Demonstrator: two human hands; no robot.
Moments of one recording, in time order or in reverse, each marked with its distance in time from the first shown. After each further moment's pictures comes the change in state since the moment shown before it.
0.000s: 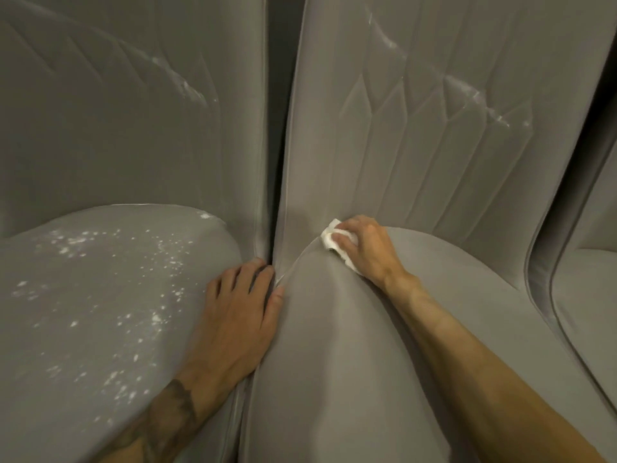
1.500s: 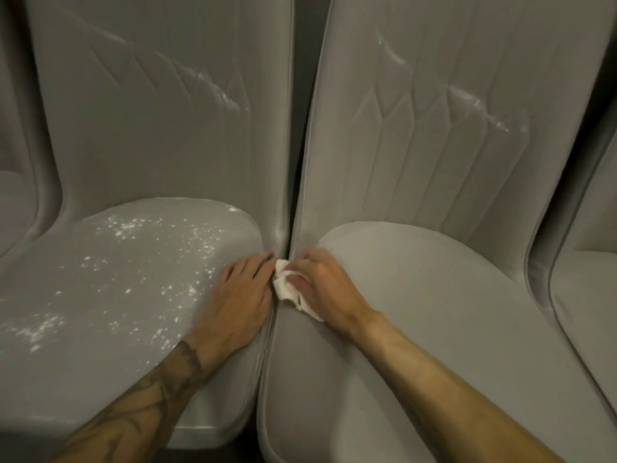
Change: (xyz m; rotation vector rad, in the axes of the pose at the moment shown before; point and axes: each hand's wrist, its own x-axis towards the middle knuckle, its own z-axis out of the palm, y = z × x) left_hand -0.018 -0.032 -0.018 -0.022 -0.140 0.098; right_hand -0.078 -0.104 0.024 0.241 -0.104 -0.262
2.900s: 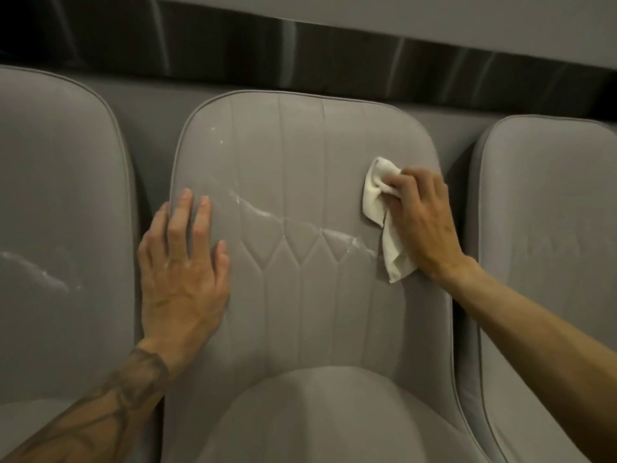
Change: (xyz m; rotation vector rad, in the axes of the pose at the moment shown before) left_hand 0.284 0.086 -0.088 0.107 0.897 0.089; right_hand 0.096 0.162 -0.349 -0.921 0.849 -0.126
